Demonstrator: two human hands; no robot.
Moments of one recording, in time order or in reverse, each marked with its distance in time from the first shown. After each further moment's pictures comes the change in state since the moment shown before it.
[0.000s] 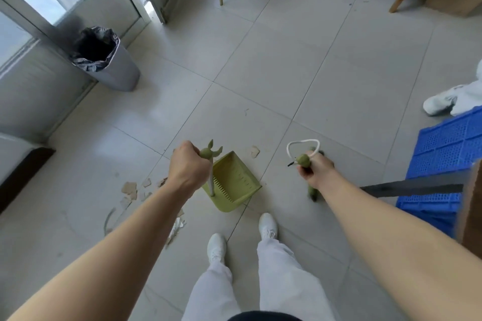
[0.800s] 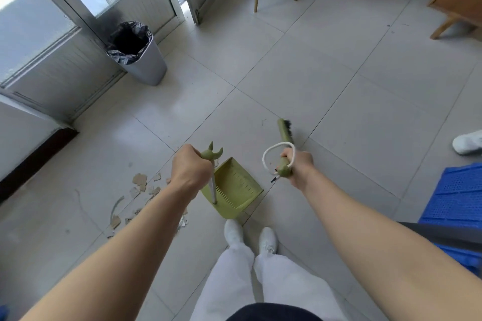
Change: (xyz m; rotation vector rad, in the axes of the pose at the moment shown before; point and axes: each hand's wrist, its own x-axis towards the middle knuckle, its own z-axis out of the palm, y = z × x) left_hand 0.025 0.013 -0.014 -0.139 0.090 -0.156; right_hand -0.015 -0.025 0.093 -0.297 -0.169 -0.071
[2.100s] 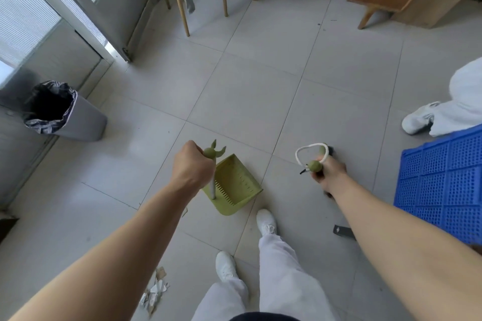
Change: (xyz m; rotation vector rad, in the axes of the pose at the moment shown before) left_hand 0.074 0.214 0.109 0.196 -0.184 0.249; right_hand 0.126 -0.146 -0.152 0.422 0.327 0.013
